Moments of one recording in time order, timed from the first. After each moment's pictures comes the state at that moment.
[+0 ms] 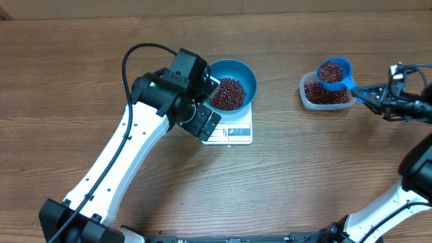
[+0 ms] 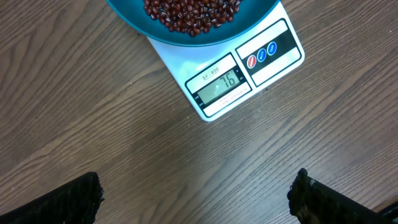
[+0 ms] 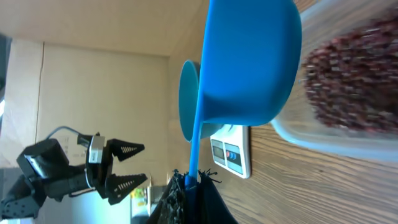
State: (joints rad) left arm -0.46 1.60 1.51 -1.19 0.05 0.11; right arm -0.60 2.08 1.63 -1.64 -1.26 -0.72
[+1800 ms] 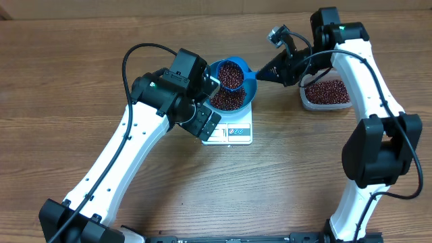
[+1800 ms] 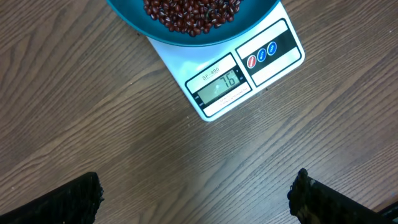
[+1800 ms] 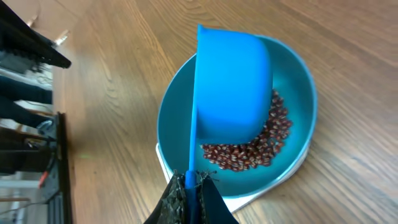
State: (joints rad) left arm -0.46 1.60 1.51 -1.19 0.05 0.11; right arm 0.08 2.06 1.88 -1.19 -0.93 -0.69
